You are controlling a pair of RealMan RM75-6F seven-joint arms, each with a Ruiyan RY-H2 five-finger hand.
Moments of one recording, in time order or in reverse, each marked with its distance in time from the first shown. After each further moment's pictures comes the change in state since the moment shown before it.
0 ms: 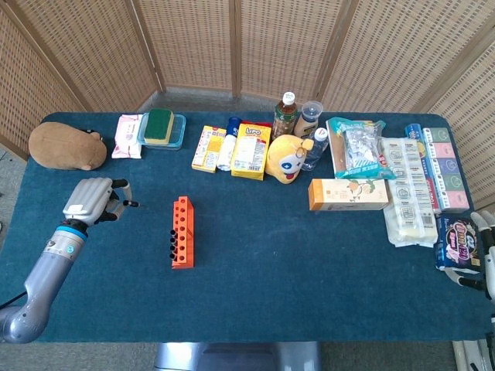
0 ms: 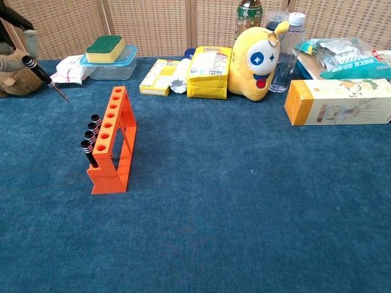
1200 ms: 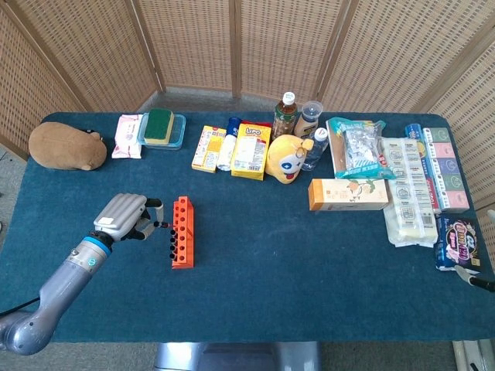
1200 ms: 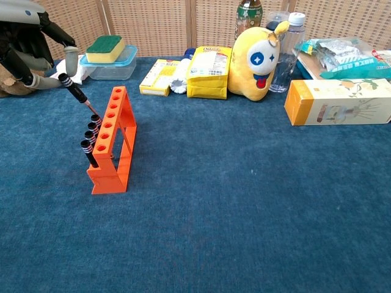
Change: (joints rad) left arm -0.099 0.041 0.057 -0.148 -0.047 -0.069 0.005; right arm -0.030 0.018 0.016 -0.017 -0.020 0.058 0.019
